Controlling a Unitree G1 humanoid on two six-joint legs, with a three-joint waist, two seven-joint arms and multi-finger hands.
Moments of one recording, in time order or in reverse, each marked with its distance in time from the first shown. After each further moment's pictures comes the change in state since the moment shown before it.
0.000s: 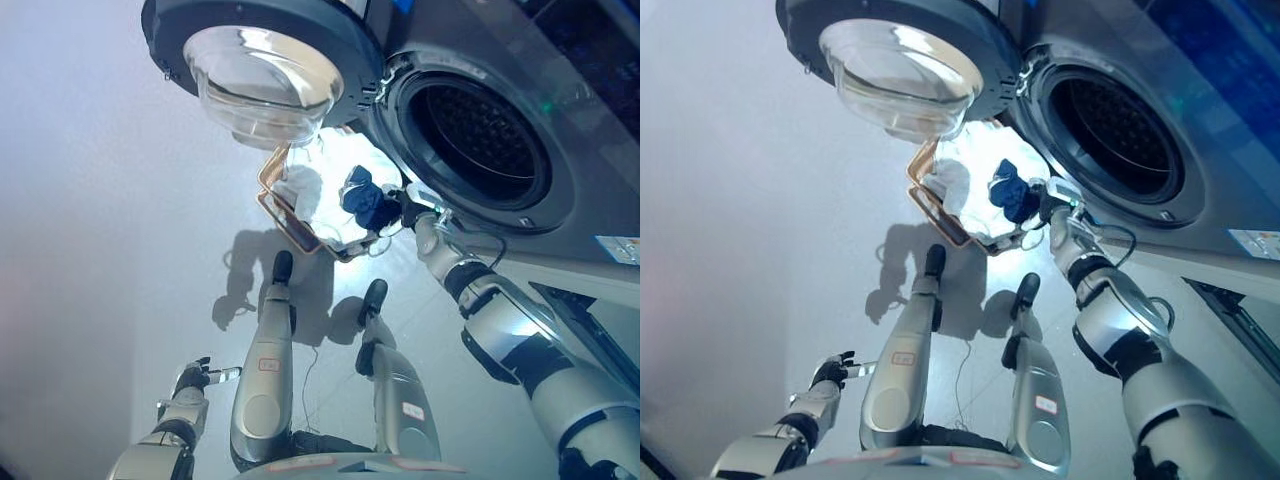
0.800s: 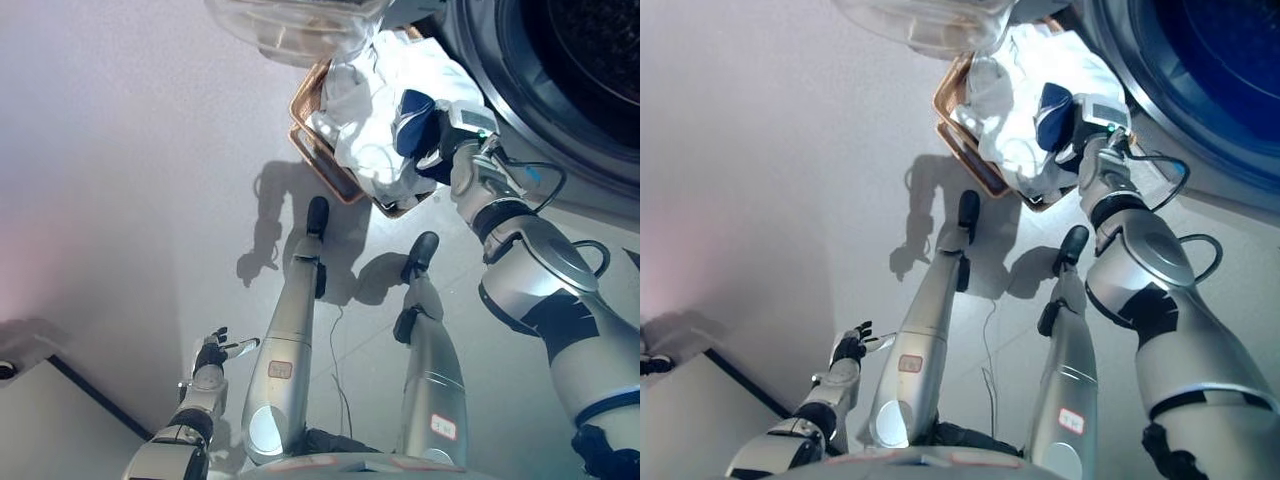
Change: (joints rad) left arm -0.008 -0.081 -0.004 -0.124 -0.039 -0.054 0.043; right arm -0.257 -0.120 0.219 0.136 0.096 -0.017 -0.056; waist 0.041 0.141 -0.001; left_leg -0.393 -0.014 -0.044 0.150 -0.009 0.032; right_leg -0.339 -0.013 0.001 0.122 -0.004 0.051
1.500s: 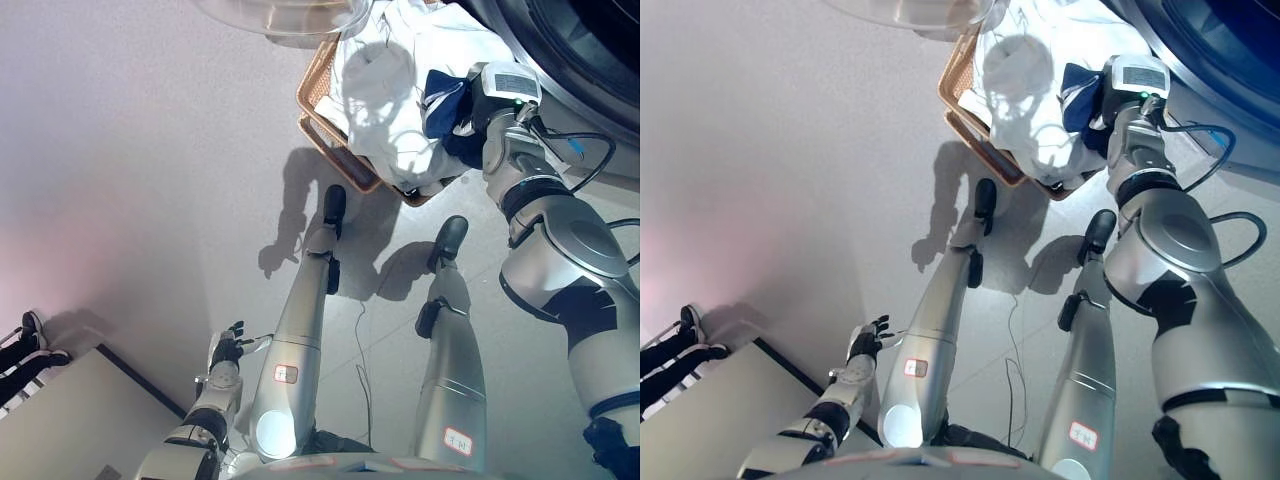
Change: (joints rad) left arm 0.000 -0.048 -0.048 -0.017 0.000 -0.011 0.012; right arm -0.075 -0.066 0.117 0.040 0.000 -0.006 -0.018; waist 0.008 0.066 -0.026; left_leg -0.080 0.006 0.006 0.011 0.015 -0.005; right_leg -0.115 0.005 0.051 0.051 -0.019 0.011
